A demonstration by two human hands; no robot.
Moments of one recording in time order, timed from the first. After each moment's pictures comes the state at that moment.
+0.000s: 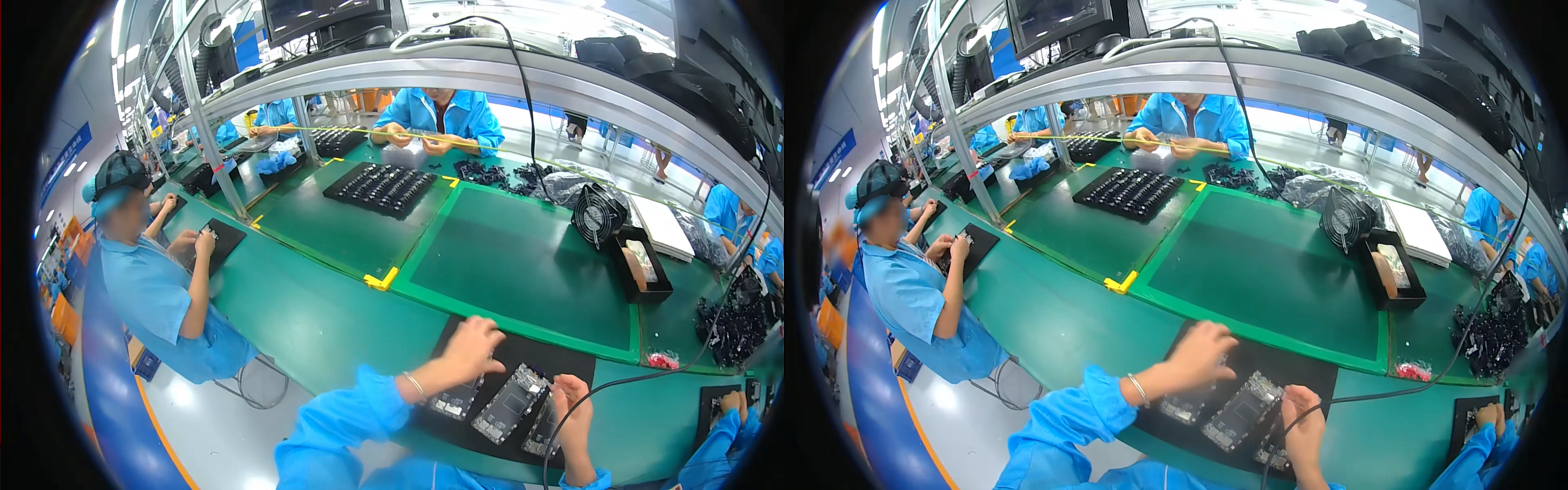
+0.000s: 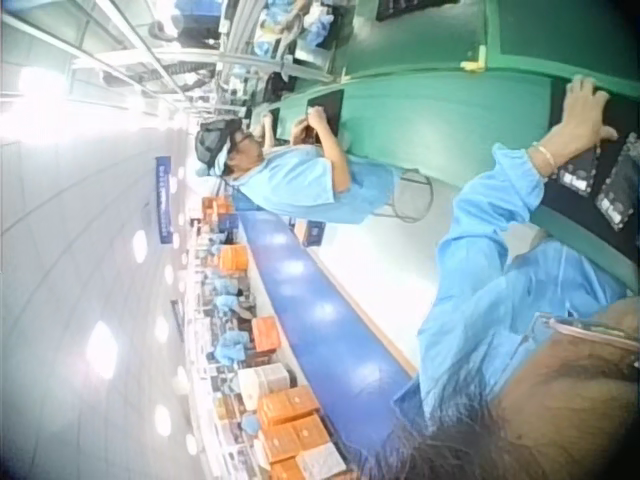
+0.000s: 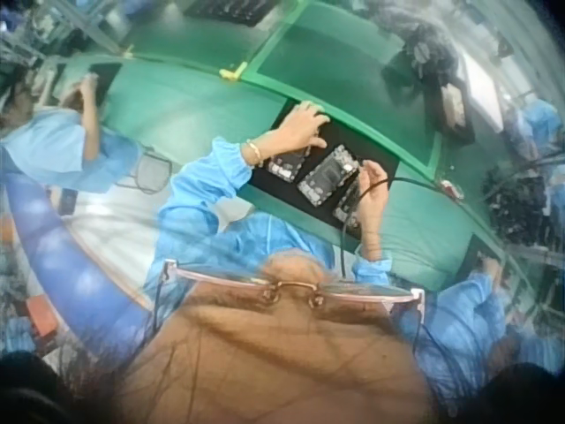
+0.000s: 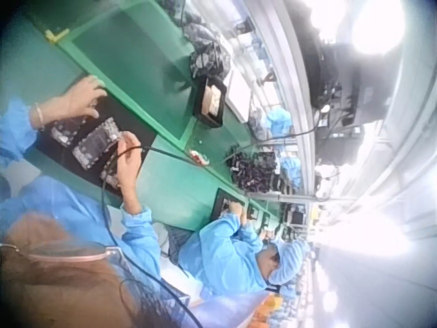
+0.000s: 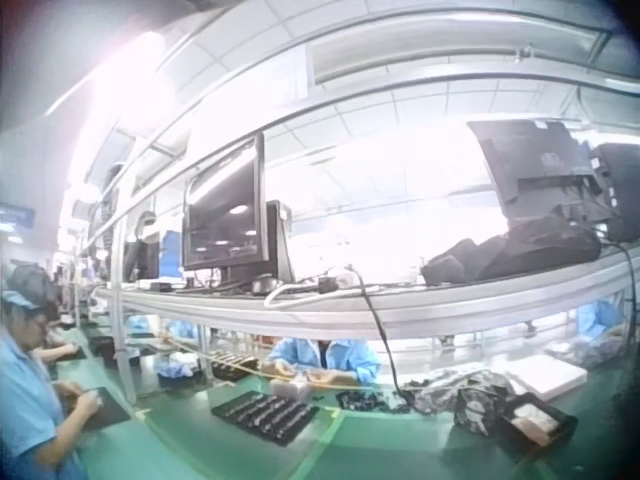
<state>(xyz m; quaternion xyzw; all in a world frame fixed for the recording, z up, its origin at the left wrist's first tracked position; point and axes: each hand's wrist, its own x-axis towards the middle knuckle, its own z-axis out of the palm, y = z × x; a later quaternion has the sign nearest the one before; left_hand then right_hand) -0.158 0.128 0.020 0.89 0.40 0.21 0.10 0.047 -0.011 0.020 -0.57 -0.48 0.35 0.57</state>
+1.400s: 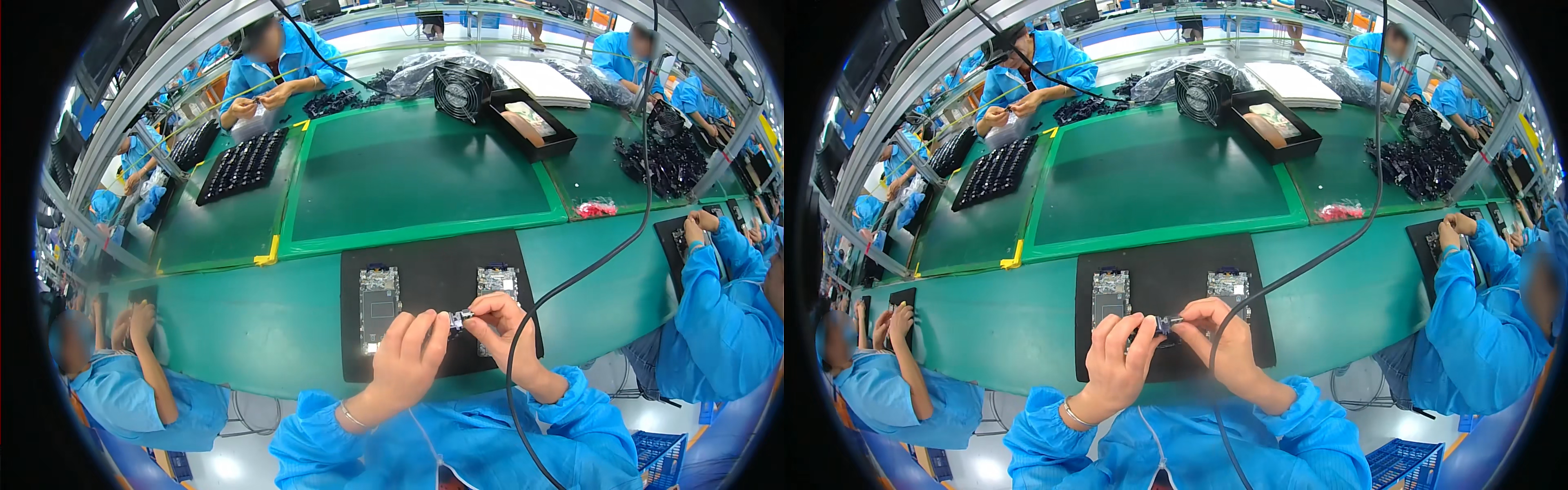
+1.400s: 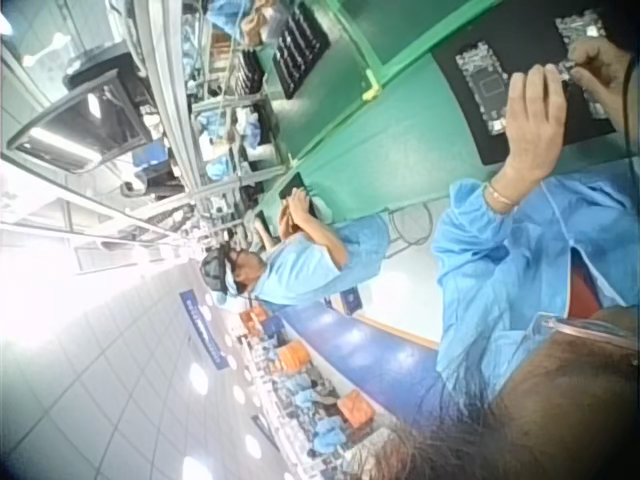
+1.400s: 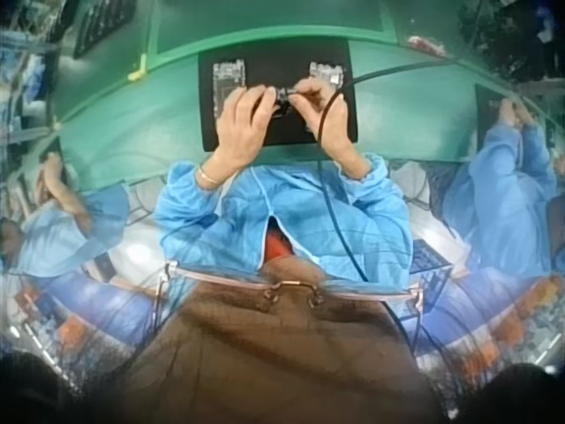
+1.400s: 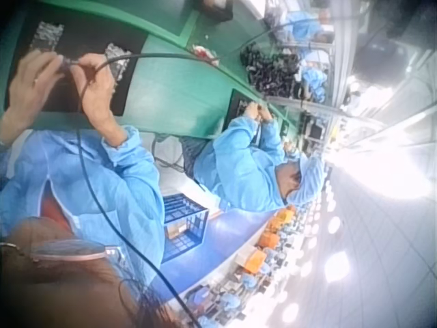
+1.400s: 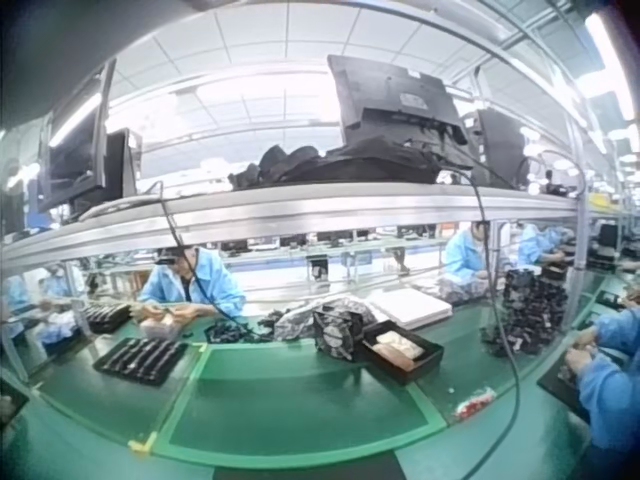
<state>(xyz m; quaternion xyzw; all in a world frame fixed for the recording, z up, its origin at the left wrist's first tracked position) -0.149 0.008 0.059 0.88 0.25 0.39 -0.12 0.013 -0.042 0.039 -0.49 -0.48 0.33 0.65</state>
